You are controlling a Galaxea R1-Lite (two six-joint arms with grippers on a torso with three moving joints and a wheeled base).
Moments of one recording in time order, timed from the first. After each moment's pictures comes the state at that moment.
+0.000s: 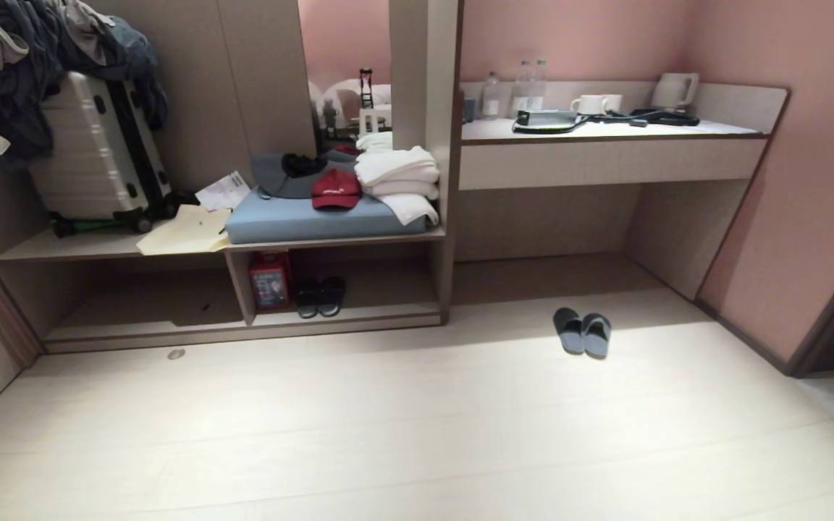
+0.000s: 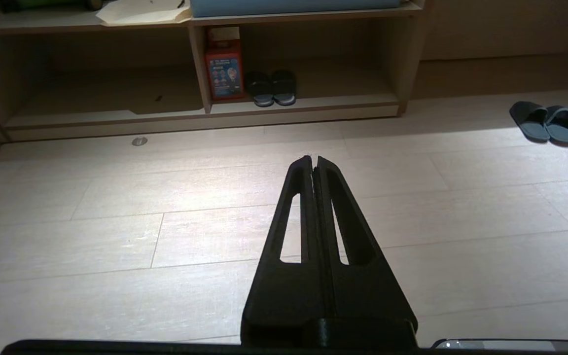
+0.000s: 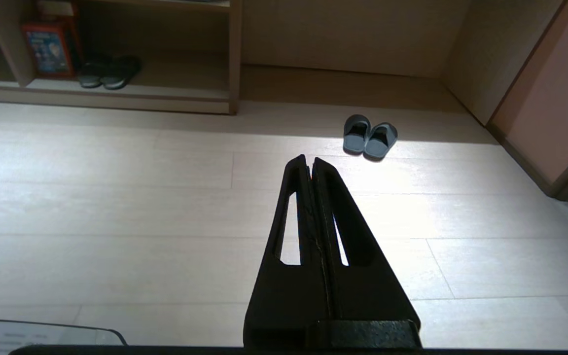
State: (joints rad) left arm 0.00 0.00 0.00 0.00 0.00 -0.01; right arm -0.01 0.00 0.00 0.01 0.03 -0.07
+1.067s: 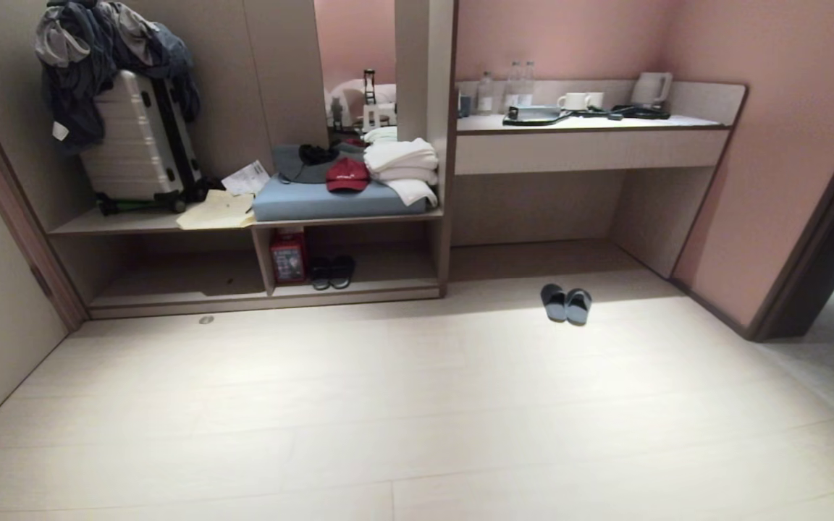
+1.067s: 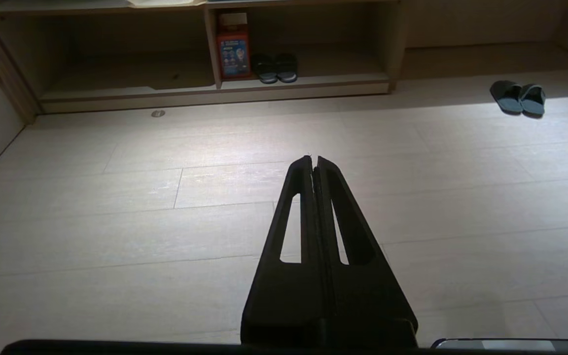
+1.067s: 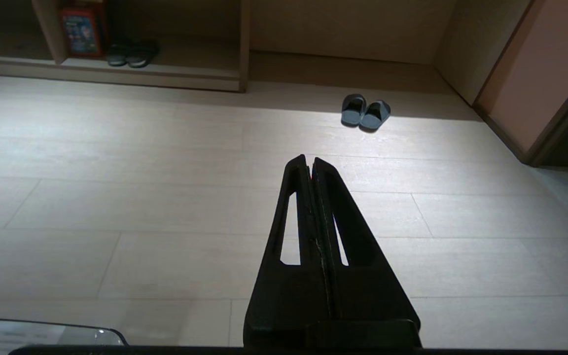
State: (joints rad) left arm 0.00 0.00 0.00 0.00 0.00 -0.01; right arm -0.01 0.00 0.00 0.01 0.03 -0.07
